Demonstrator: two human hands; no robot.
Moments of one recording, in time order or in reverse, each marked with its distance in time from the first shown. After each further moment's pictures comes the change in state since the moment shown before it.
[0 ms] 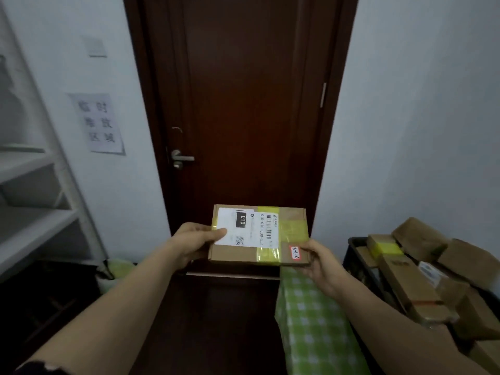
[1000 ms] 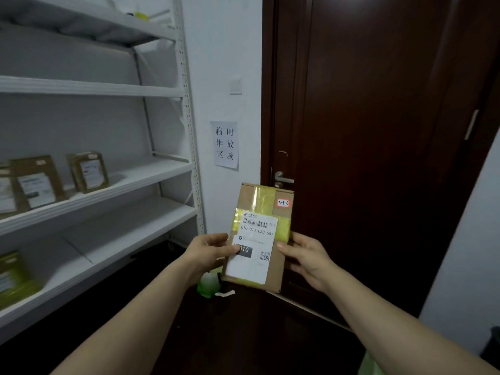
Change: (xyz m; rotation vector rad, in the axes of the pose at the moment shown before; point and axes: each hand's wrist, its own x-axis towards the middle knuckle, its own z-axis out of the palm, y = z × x) left_hand -0.071 -0.027 -0.114 -0.266 0.389 0.120; right_hand 0.022 -0.003 0.184 -0.204 -0.605 -0.020
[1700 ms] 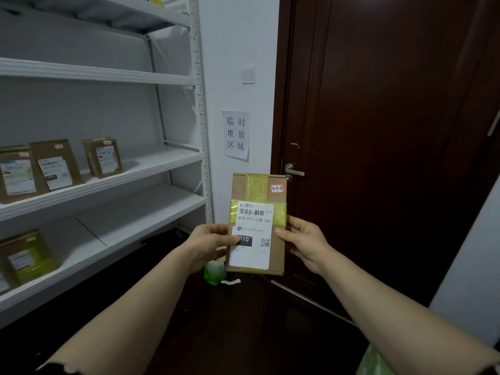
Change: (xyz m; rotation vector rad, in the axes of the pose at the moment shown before) left_hand -0.011 0.000 -0.009 0.025 0.061 -0.023; right_hand 0.009 -0.004 0.023 -0.043 -0.024 -0.043
